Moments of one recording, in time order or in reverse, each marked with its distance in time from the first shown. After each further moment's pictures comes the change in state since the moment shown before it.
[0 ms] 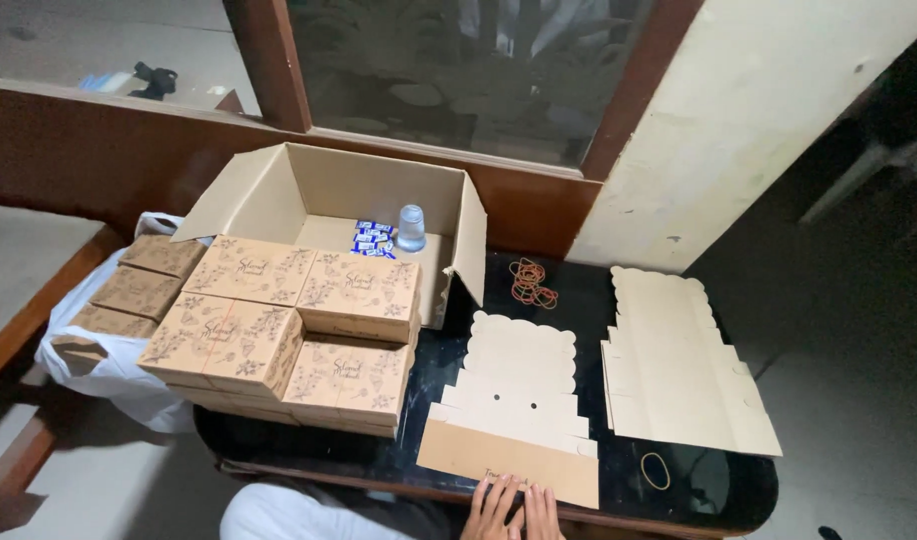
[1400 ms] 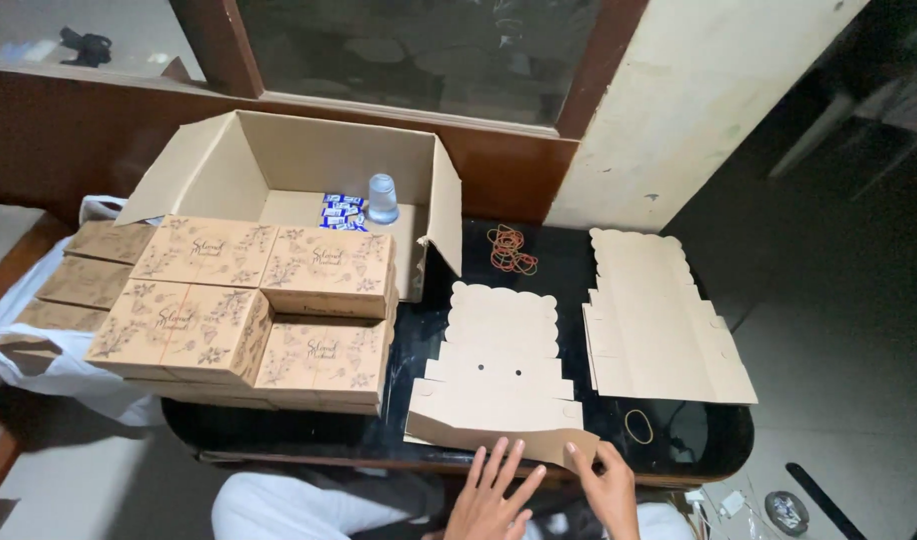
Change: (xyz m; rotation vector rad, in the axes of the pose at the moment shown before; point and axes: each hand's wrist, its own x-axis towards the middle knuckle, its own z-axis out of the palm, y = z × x) left_hand 0.054 0.000 -0.079 0.132 -0.337 0.153; right_hand 0.144 0.062 -0.143 0.525 -0.534 1.106
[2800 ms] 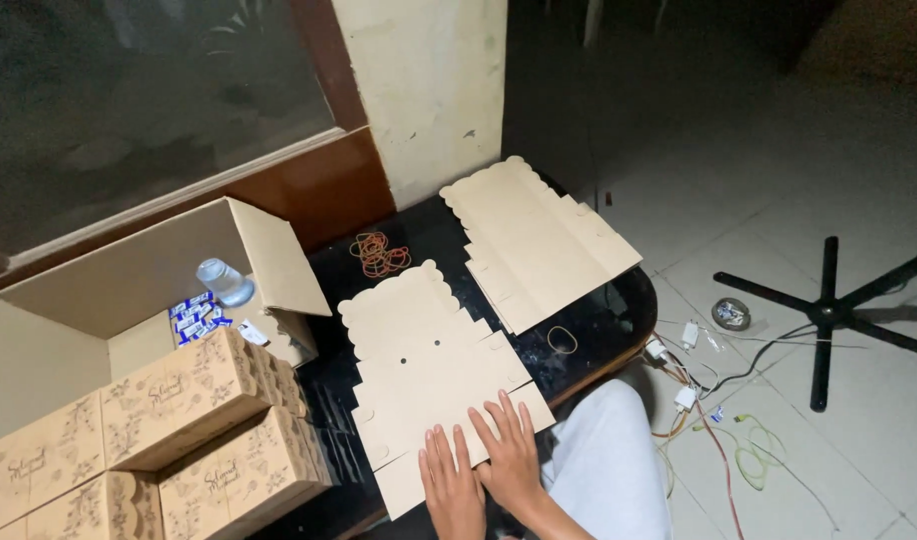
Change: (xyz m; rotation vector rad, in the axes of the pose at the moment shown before) left_hand 0.005 -0.007 0.004 0.036 -0.033 -0.196; right_hand -0.054 -0.022 0.105 -0.347 0.495 -0.649
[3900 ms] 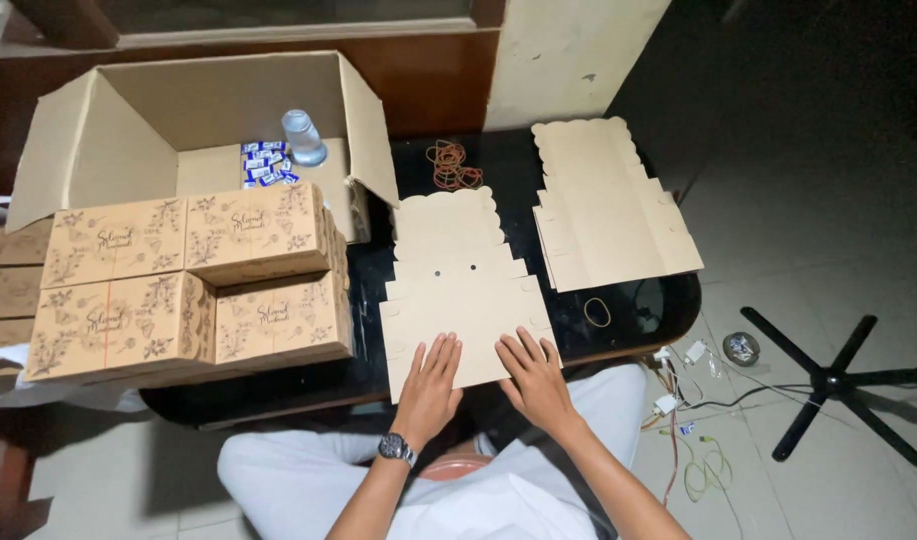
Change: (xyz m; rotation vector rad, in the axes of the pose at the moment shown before) left_hand 0.039 -0.063 -0.055 -0.373 -0.563 0.115; right_hand 0.035 0.051 -0.047 -0.130 -0.585 -0.336
